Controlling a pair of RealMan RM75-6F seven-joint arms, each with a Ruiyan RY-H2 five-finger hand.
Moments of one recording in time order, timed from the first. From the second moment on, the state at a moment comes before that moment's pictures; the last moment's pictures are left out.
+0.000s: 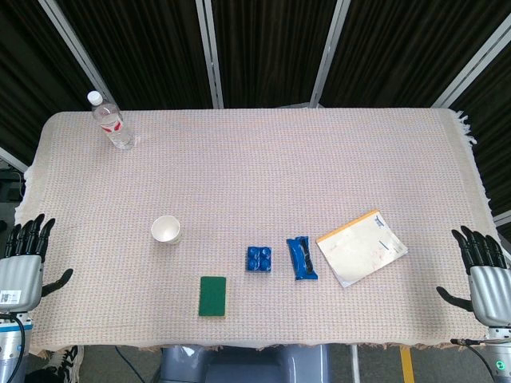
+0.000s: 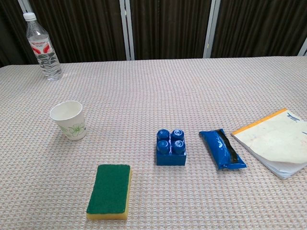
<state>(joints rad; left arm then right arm) -0.13 -1.32 0.00 -1.57 1.41 1.59 0.20 0.05 -1.11 0.07 -1.58 -1.50 1.50 0.01</state>
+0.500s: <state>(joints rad) -0.12 -1.31 -0.01 -1.59 1.44 1.56 0.20 0.05 -1.10 0.07 -1.58 -1.50 1.51 0.03</state>
